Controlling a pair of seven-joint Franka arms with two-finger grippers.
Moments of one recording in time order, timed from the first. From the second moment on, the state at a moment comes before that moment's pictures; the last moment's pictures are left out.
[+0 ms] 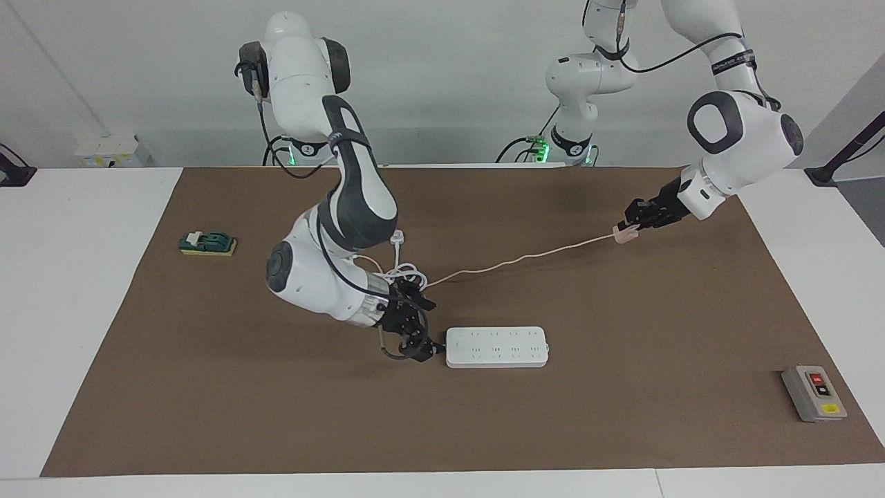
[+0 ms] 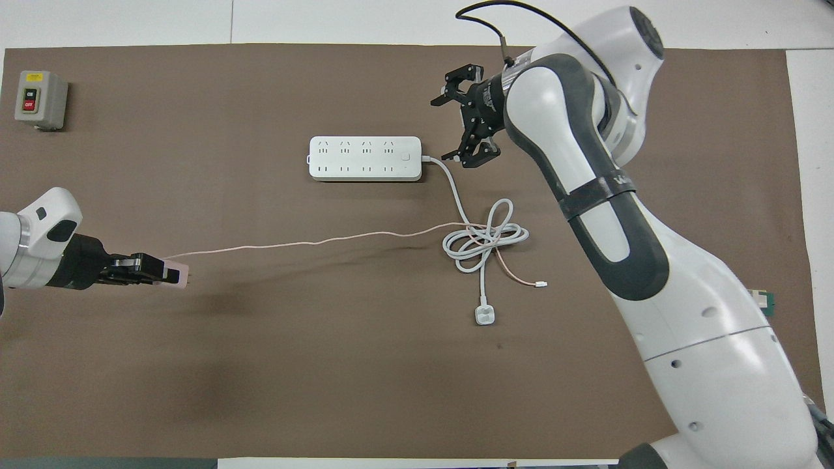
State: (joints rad) left arm 0.09 -0.06 0.05 -2.23 -0.46 1.89 0.38; right arm 0.42 0.70 -0.25 -1.17 0.86 1.86 1.34
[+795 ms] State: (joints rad) left arm 0.25 -0.06 0.05 -2.46 -0.63 1.94 0.79; right arm 0.28 0.37 -0.32 -1.20 0.40 1.48 0.65
